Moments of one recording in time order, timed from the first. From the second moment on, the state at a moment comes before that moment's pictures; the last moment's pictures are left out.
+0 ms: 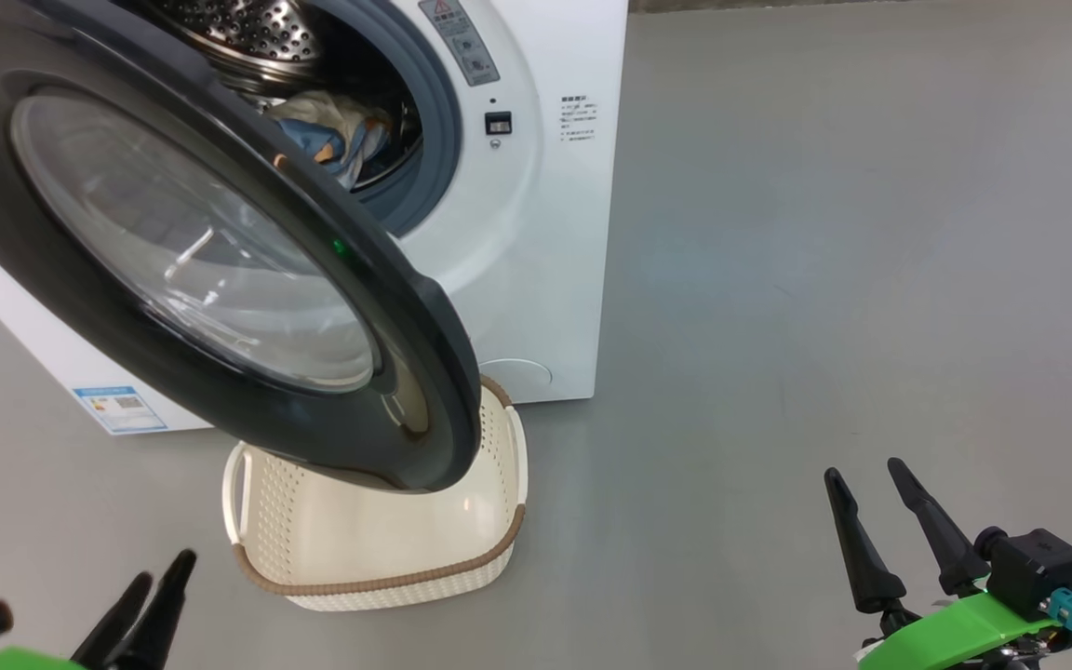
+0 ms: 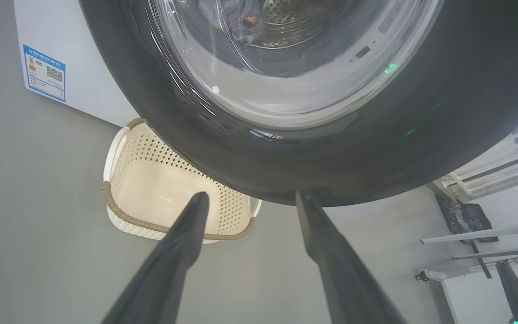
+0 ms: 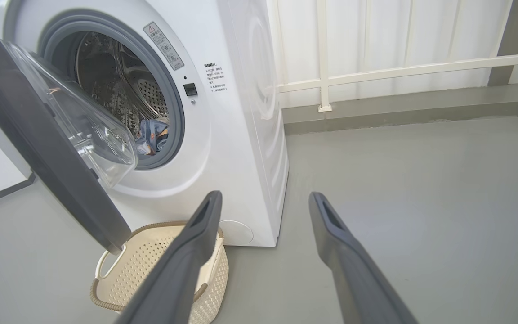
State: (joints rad) left arm -0.02 0.57 -0.36 0.12 -1.32 -0.13 -0.06; right arm -0.04 -0.16 0.08 0.19 0.35 0.13 -0.26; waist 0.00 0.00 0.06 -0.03
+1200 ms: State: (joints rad) left arm 0.07 0.20 0.06 0.17 -0.38 -0.13 -0.26; right arm -0.02 -0.16 0.05 0.19 0.36 0.13 -0.26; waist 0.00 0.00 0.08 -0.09
